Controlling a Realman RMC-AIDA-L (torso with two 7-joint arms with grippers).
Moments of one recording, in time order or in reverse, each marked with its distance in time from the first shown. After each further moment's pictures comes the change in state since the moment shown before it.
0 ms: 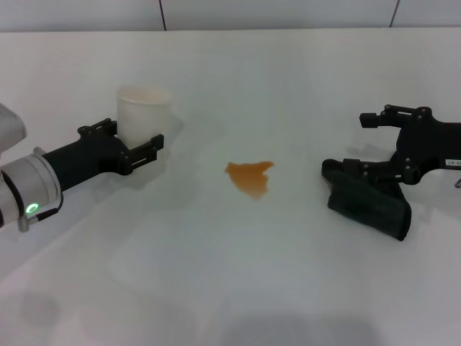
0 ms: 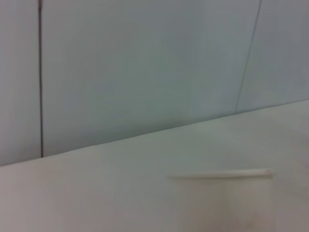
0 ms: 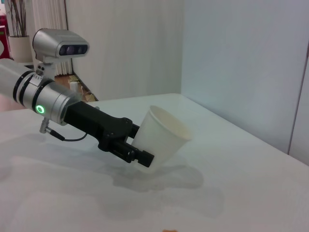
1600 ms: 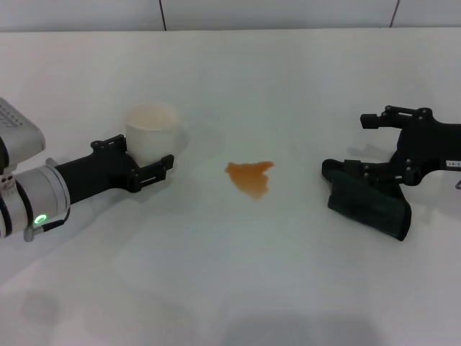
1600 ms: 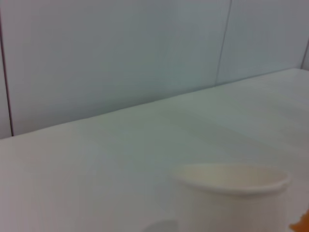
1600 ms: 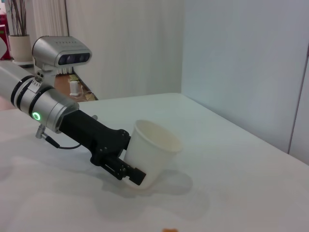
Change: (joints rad) left arm -0.006 0.000 0.000 0.018 0.092 -0.031 0.002; right arm -0.003 0.000 0.000 0.000 0.000 0.000 -0.006
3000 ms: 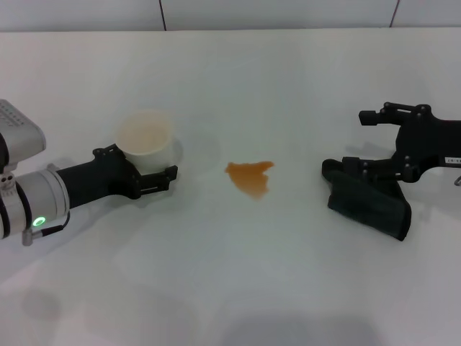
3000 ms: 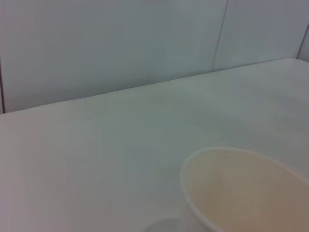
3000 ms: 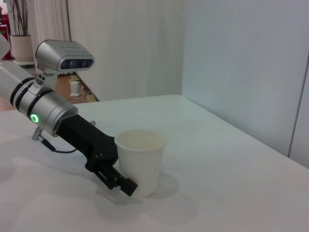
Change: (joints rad) left arm -0.010 0.005 0.002 -0.011 0.058 0.002 -0.077; right arm 0.008 0.000 0.002 -0.002 0.000 0.000 0.000
